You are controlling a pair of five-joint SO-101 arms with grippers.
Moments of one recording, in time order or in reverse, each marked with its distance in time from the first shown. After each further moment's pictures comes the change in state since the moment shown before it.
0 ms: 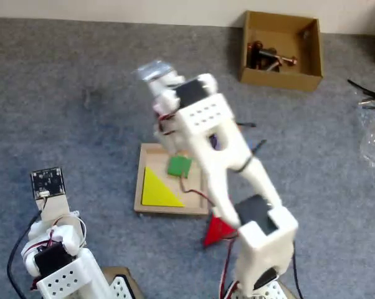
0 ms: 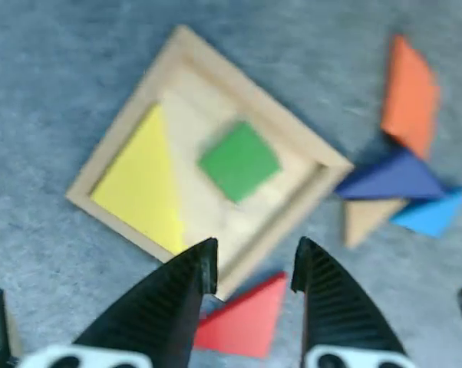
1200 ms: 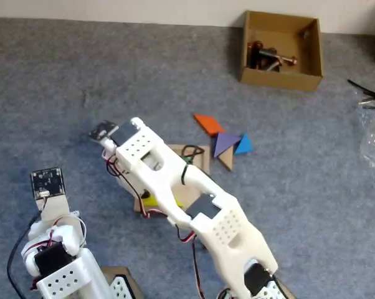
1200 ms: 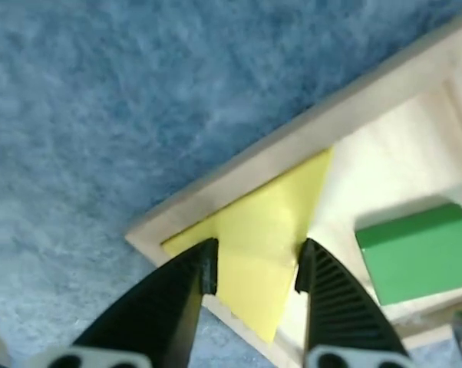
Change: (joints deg) left arm 0.0 0.0 0.0 0.0 0.0; right arm -19.8 25.1 -1.8 -7.6 -1.5
